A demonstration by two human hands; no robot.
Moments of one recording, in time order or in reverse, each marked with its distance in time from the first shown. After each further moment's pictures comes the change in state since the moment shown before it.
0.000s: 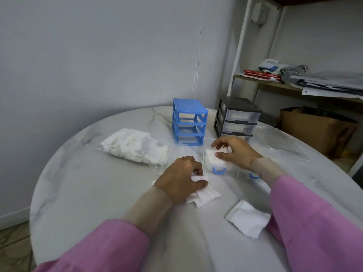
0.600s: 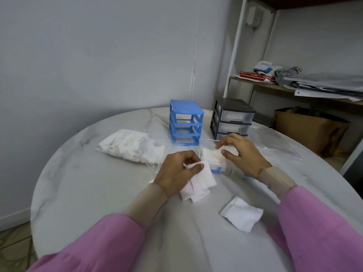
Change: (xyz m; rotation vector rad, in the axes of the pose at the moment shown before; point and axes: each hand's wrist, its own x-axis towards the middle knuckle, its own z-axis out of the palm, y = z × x) left_hand 0.002 0.005 -0.003 -0.312 0.153 -0.089; right_hand -0.031 0.003 -0.007 0.010 0.170 -0.121
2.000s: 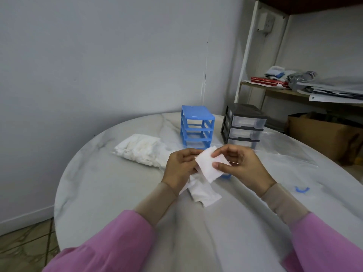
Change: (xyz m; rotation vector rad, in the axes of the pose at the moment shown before) left_hand -0.001 0.006 -0.008 -0.723 0.138 -0.230; right_hand -0.017 -0.050 0.011 0.775 0.058 -0.012
